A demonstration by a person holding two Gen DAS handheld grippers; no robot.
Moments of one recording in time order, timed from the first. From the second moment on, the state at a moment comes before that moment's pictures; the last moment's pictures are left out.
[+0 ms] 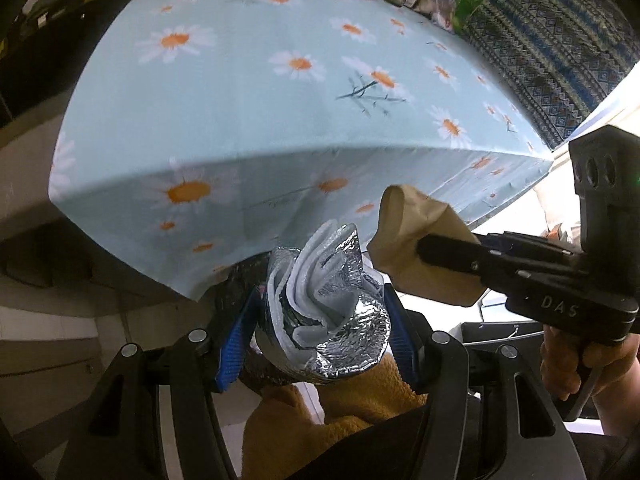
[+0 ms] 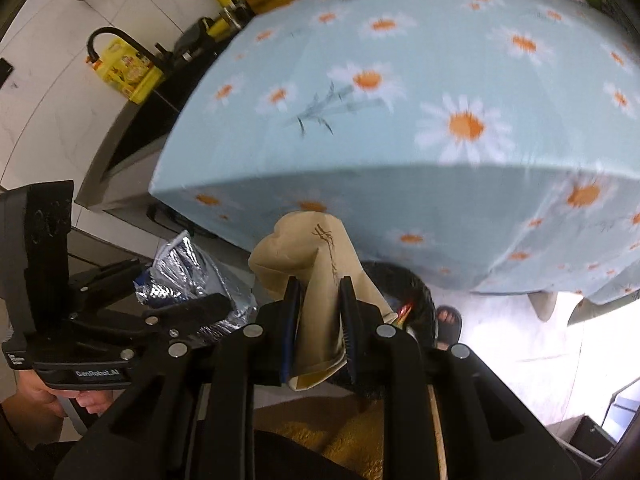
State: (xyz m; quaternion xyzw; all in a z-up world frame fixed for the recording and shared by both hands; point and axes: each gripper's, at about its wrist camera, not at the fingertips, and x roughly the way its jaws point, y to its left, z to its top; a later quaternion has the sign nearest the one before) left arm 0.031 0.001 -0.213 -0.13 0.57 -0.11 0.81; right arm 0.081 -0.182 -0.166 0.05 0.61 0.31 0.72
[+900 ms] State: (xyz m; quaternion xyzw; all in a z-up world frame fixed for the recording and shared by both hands) left arm 0.035 0.012 -0.245 -0.16 0.61 -0.08 0.77; right arm 0.088 -0.213 -0.201 0.11 0.66 0.25 0.70
